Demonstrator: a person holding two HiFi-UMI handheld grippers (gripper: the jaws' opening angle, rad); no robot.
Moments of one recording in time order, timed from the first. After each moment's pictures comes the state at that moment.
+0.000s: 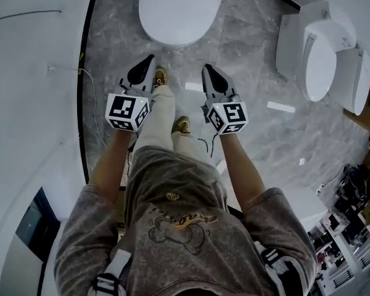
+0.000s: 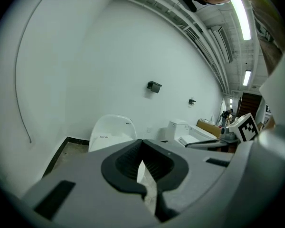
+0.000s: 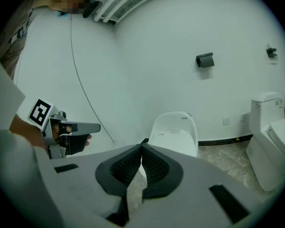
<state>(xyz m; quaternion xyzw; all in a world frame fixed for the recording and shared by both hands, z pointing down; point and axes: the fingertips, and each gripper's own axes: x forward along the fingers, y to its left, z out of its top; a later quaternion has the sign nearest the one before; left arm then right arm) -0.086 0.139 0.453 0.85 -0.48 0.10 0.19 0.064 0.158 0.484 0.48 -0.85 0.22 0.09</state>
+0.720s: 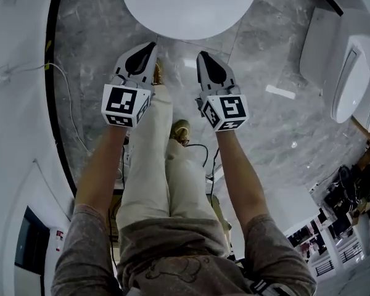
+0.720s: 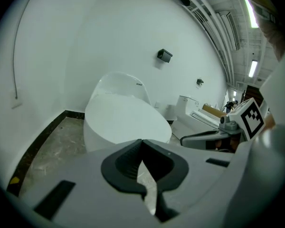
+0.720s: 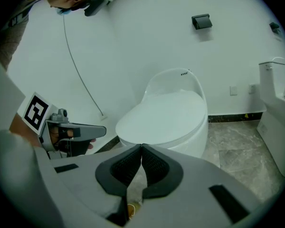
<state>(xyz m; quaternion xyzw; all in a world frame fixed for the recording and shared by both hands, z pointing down) -0.096 0.089 0.772 0.84 -0.47 0.16 0.24 0.019 0.102 0.786 0.45 -0.84 0.26 0.15</state>
